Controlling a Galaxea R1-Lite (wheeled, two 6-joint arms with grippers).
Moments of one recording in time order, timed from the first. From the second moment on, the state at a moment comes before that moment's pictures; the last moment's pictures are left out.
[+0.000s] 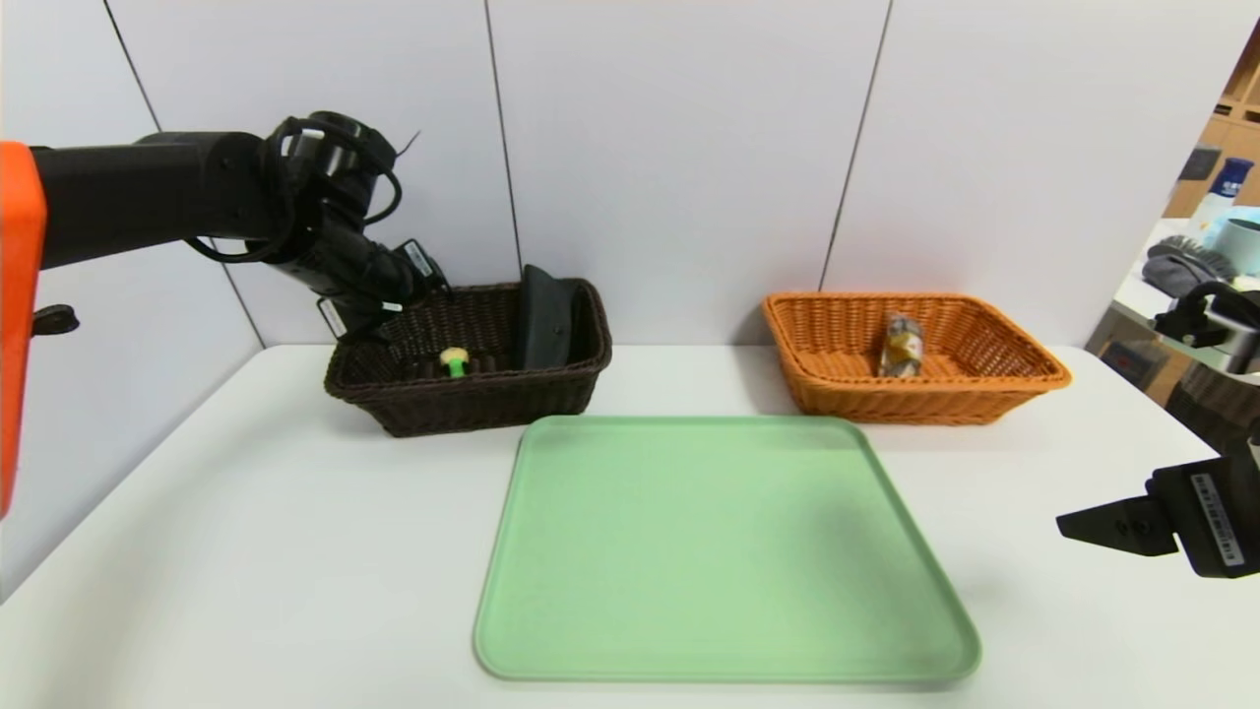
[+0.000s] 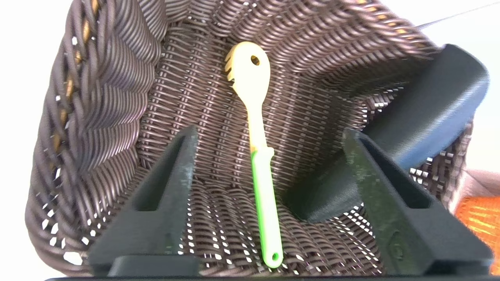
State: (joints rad) left arm -0.17 2.10 -1.98 0.62 0.06 -0.77; right arm 0.31 1.28 -1.10 0.75 -0.22 0.12
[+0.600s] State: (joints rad) left arm -0.26 1.87 -1.96 0.64 0.18 -0.20; right arm 0.31 1.24 -1.10 0.74 -0.23 0.09
